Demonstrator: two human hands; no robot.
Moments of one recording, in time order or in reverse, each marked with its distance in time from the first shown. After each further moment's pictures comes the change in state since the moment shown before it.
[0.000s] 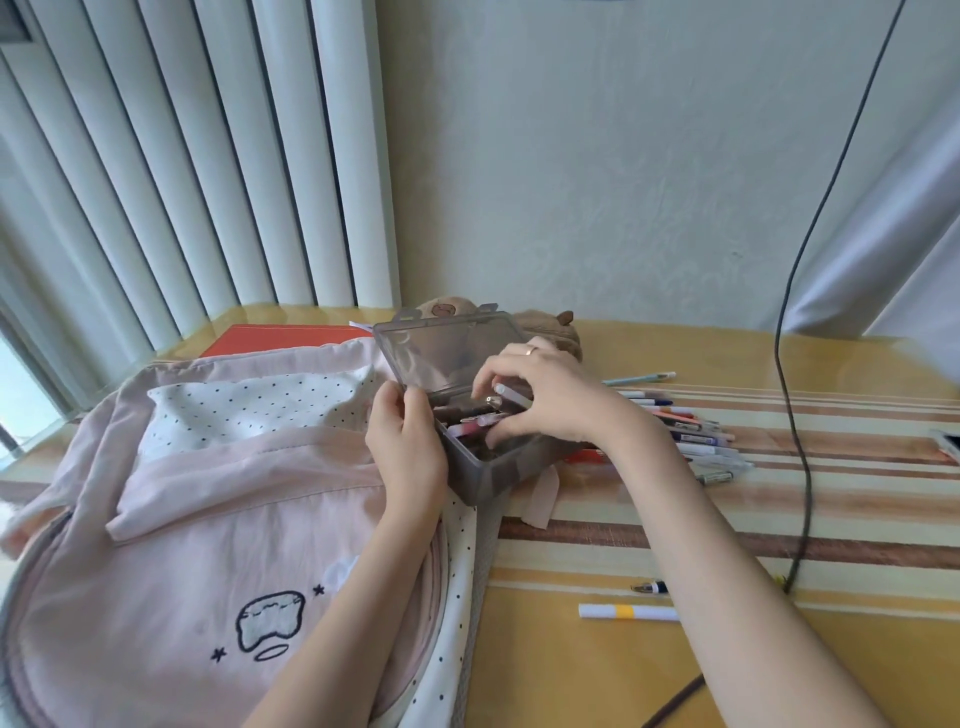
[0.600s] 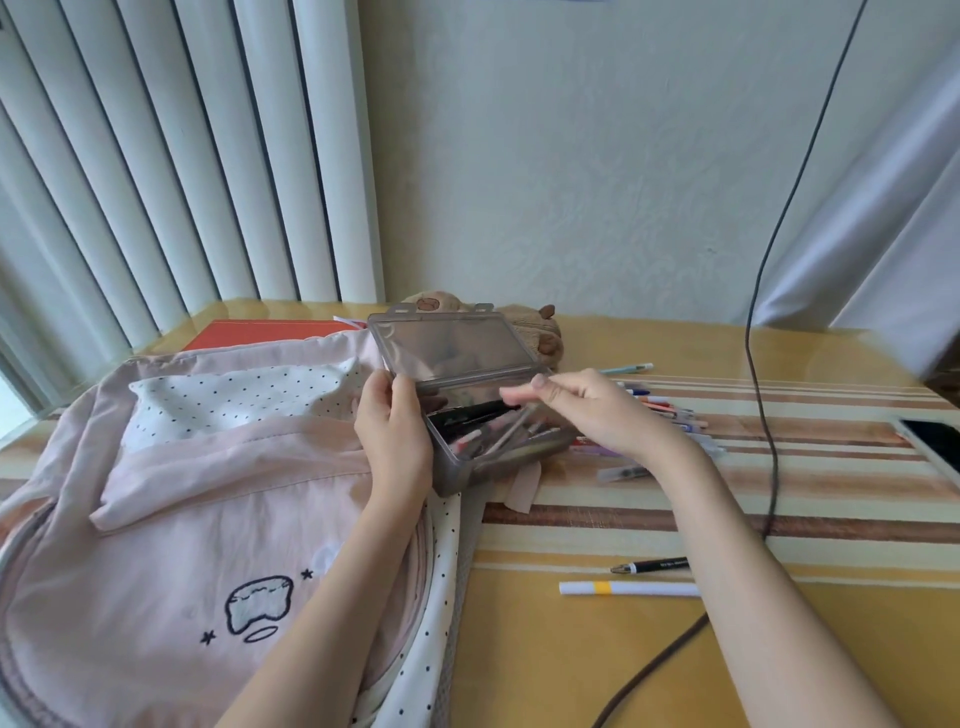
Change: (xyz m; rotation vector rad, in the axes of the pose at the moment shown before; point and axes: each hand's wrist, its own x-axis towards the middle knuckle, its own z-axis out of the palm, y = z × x) left_hand 0.001 -0.001 -0.002 -0.074 -0.094 -0.036; right_hand -0.055 0.018 -0.007 0.484 -0.031 0.209
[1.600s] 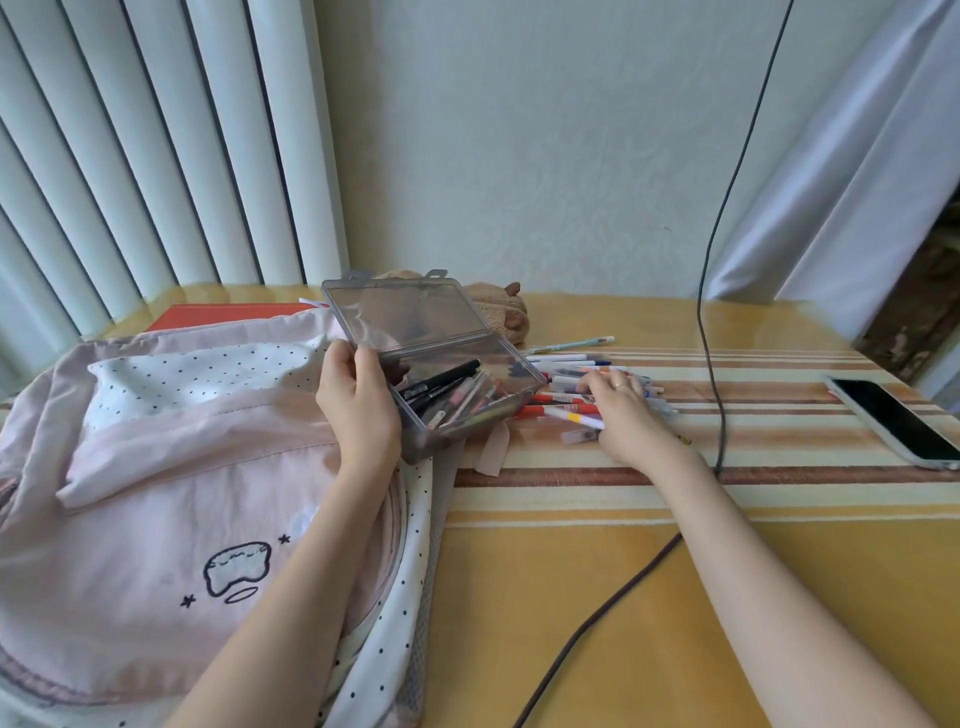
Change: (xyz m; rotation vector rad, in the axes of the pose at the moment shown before) left_hand 0.000 -0.005 -0.006 -0.014 0.042 0.073; right_hand -0.031 0.084 -0.005 -0.671 0.296 0.303
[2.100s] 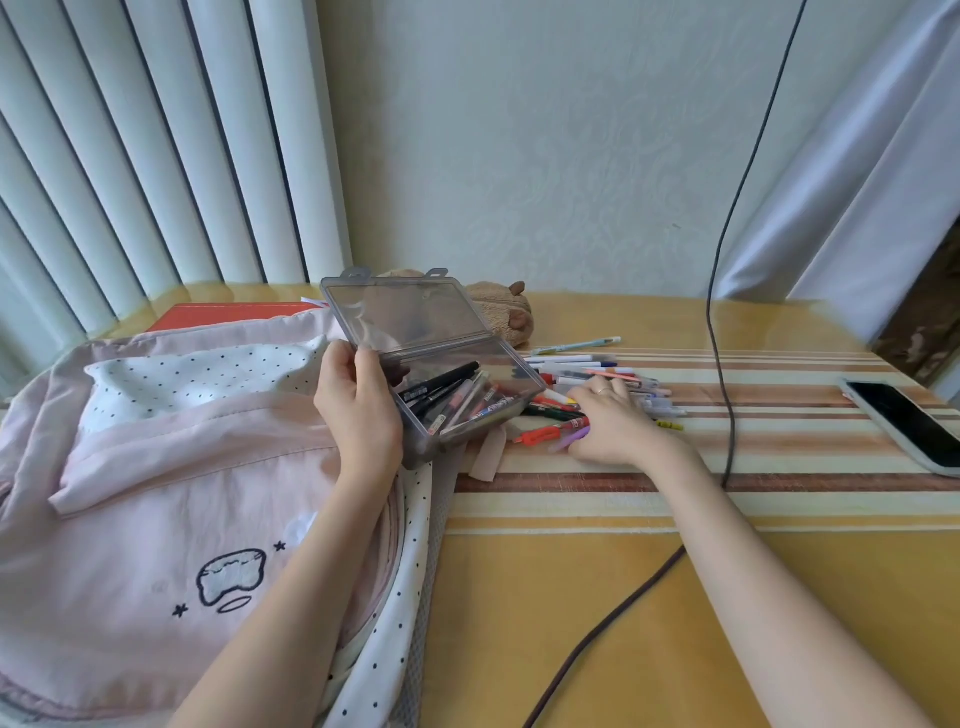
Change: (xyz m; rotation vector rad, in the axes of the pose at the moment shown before) left_hand -0.002 0.003 0.003 -0.003 0.025 0.036; right_hand 0.012 -0.012 -0.002 -0.086 -0.234 -0.018
